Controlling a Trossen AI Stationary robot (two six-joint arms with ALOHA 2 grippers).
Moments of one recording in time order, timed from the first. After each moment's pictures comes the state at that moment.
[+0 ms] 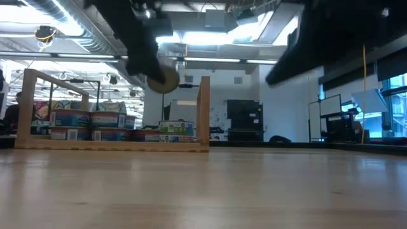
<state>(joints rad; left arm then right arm) 0.04 1.39 0.96 -0.44 -0.75 0.24 0.56 1.67 1.06 -0.40 0.73 0.49</state>
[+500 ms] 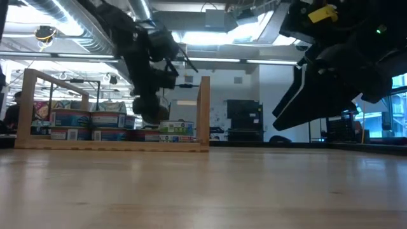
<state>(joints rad) 0.43 1.61 0.96 -0.37 -0.70 0.42 0.56 1.77 0.97 -0.31 0.72 0.57</state>
